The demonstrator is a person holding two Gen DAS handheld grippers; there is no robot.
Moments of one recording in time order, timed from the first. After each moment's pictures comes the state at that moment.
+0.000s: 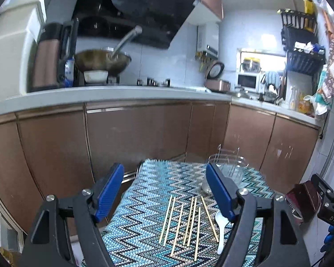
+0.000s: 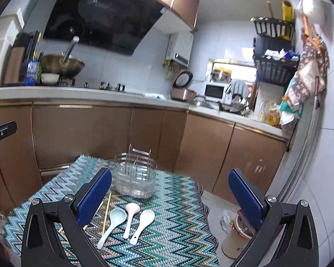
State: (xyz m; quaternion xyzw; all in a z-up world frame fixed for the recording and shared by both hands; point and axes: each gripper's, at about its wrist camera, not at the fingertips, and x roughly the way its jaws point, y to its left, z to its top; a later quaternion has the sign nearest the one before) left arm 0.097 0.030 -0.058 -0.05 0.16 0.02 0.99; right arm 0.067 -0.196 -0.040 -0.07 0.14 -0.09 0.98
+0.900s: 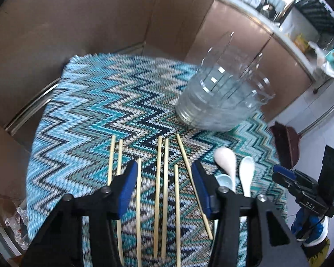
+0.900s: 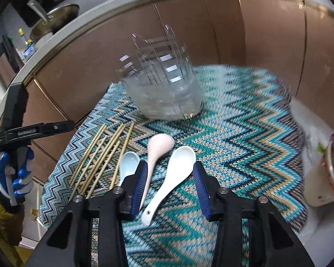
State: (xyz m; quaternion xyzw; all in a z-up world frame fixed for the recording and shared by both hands) left arm 0.347 -0.017 -0.216 -0.07 0.51 -0.16 0.84; right arm 0.263 -0.289 -0.207 0.13 0.44 0.15 0.87
